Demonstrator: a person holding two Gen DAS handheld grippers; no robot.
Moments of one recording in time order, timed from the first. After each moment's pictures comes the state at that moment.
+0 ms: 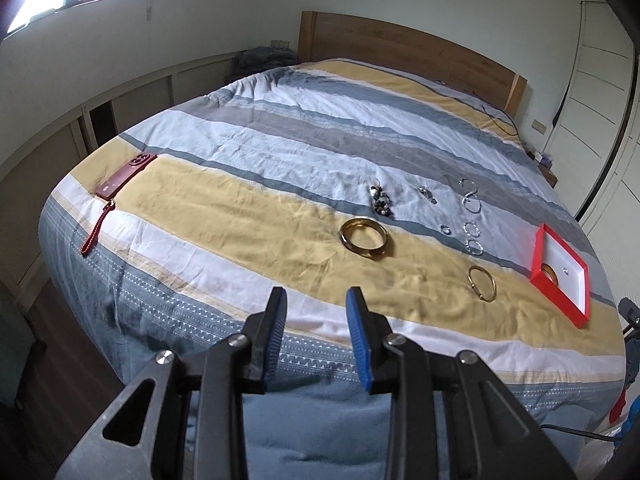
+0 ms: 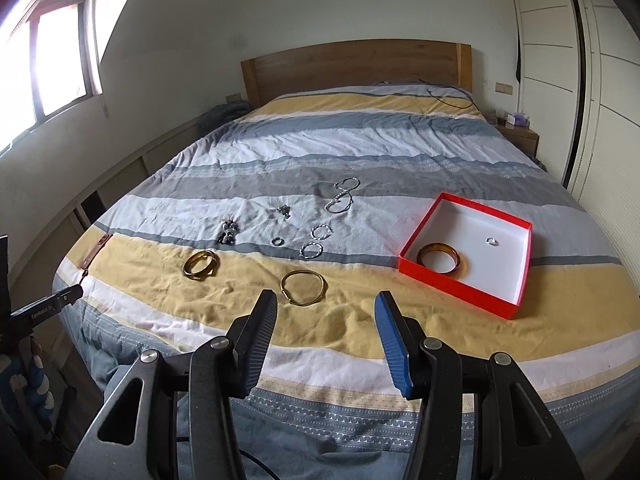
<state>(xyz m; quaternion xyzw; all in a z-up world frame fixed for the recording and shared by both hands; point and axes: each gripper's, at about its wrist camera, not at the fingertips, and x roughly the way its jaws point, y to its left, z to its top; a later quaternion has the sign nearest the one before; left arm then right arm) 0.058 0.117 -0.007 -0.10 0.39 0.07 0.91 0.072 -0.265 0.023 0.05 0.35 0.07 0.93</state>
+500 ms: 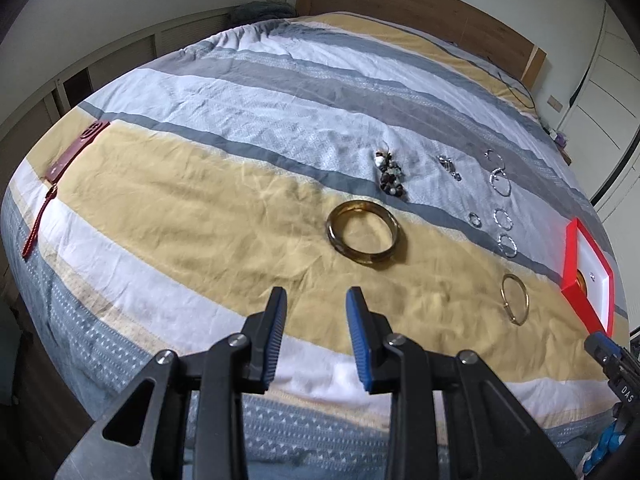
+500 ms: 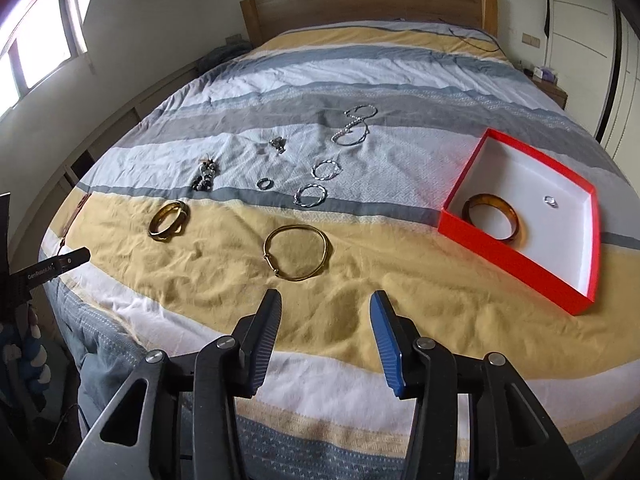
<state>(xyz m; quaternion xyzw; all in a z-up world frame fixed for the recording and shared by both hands) 0.177 0.107 -0.077 -0.11 0.46 0.07 0.88 0.172 -0.248 -0.074 0.04 0.46 0.10 0.88</state>
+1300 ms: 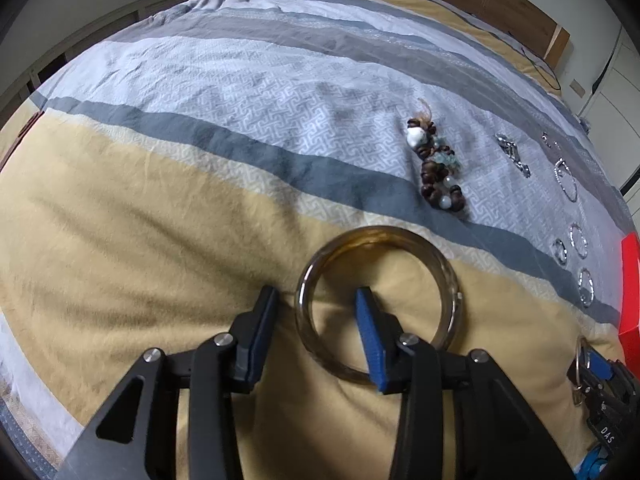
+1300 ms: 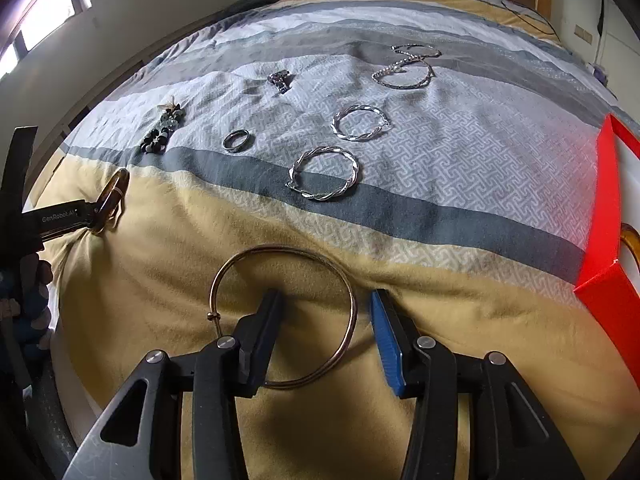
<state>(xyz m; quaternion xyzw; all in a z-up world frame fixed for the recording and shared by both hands) 0.295 0.099 -0.173 -0.10 0.49 0.08 0.86 0.290 -0.203 -0.187 0.01 0.50 0.15 0.85</state>
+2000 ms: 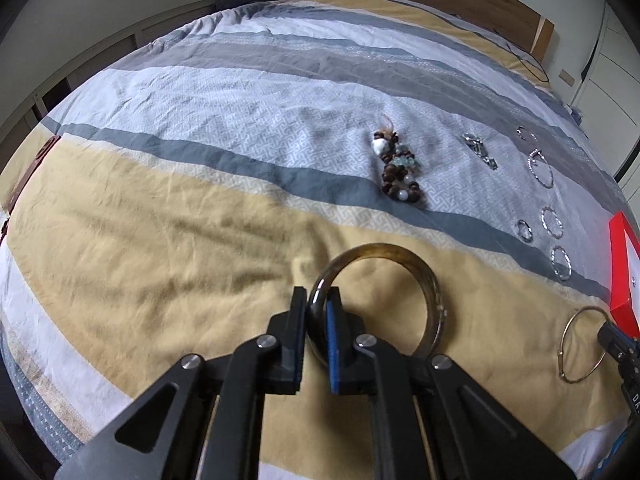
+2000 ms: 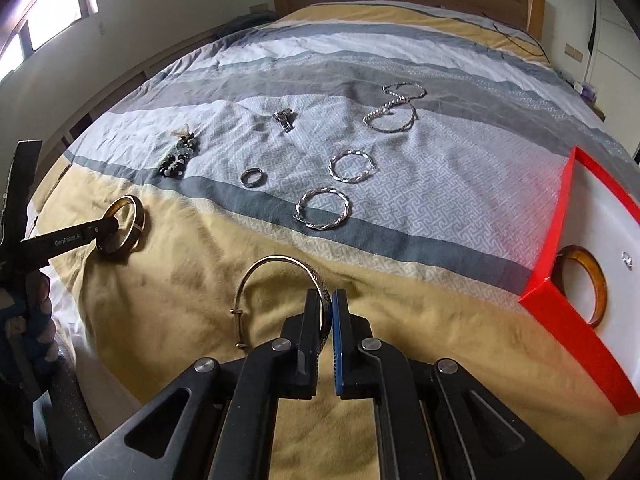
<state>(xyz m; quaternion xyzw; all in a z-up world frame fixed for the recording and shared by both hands) 0.263 0.081 -0.135 -0.07 0.48 0.08 0.87 0.269 -0.208 -0.137 -0.01 0.47 0.13 0.87</state>
